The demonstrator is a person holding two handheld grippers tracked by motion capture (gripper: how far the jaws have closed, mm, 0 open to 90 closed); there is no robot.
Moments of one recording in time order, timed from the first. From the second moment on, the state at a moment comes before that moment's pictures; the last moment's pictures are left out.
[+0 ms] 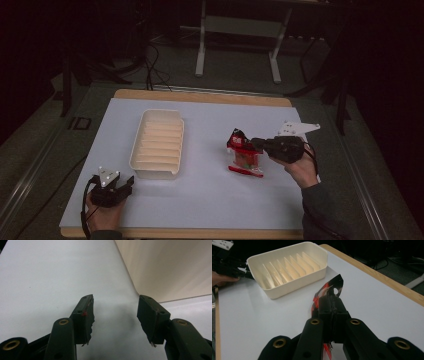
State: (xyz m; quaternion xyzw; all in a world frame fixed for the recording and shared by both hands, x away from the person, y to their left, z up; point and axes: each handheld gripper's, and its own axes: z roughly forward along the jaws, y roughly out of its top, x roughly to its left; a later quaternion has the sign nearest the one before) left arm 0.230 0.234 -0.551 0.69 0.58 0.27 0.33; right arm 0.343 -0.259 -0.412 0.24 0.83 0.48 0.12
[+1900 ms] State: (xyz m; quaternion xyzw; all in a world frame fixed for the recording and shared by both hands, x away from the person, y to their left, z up) left arm 0.231 0.234 -0.551 0.69 0.58 0.27 0.33; right arm 0.340 -0.188 -0.418 0.18 0.82 0.53 0.08
